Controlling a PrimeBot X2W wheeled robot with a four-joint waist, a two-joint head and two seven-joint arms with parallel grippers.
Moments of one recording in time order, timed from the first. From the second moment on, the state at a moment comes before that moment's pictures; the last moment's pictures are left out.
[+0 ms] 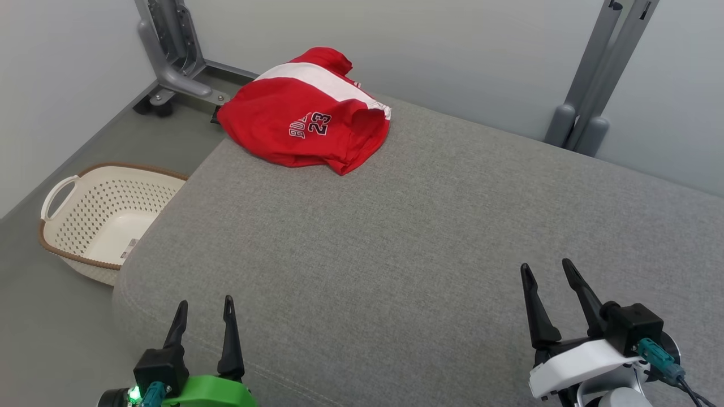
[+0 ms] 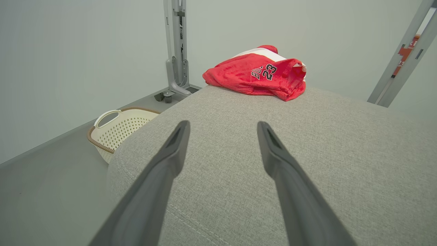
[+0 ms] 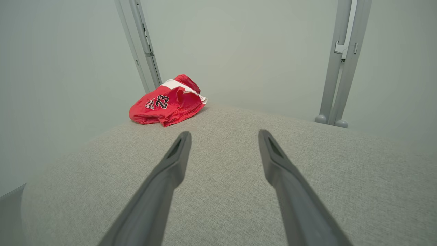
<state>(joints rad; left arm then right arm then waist) 0.01 0.05 -0.13 0.28 -0.21 0.05 -0.26 0.01 -0.05 0.06 0.19 0.17 0.13 -0.26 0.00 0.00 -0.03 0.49</state>
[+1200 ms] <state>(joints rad) -0.90 0.43 -0.17 0.54 -0.17 -0.12 0.01 -0.13 -0.05 0.05 0.04 0.01 0.13 -0.26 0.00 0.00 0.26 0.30</state>
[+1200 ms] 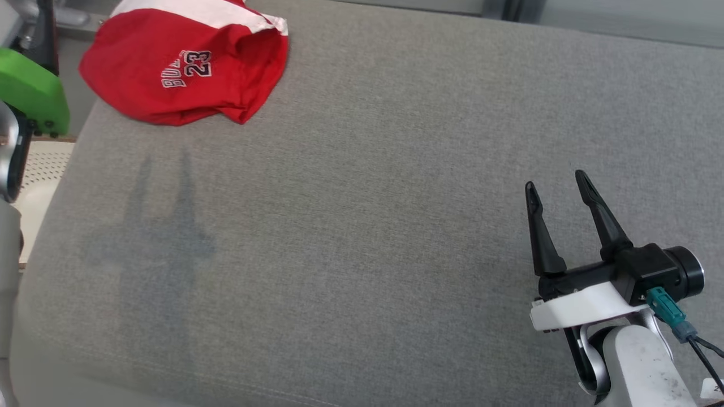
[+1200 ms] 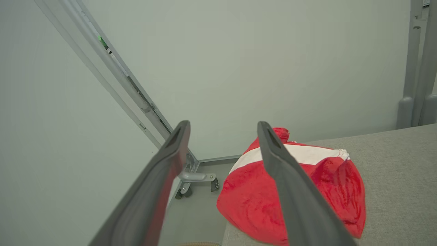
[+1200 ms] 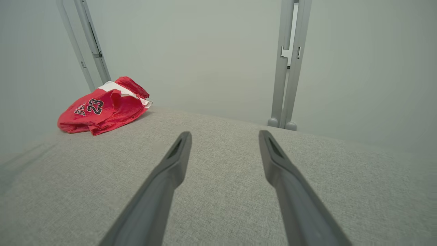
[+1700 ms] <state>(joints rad) -1.07 0.44 -0.25 0.90 -0.24 -0.13 0.05 -0.17 -0.05 0.03 -0.11 -0.02 0.13 -0.24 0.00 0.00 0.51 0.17</state>
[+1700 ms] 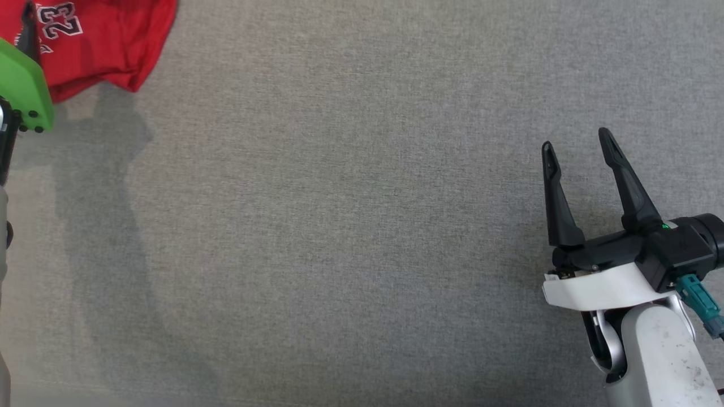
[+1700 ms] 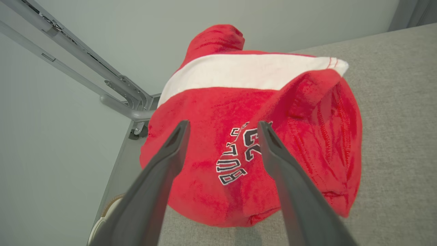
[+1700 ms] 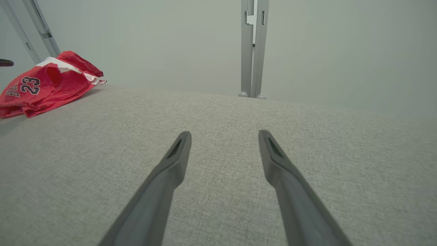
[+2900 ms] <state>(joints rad) -1.22 0.42 -0.34 1.16 -0.24 -0.10 -0.14 -0.16 -0.05 0.02 0.00 0.07 0.13 -0.26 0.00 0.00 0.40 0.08</state>
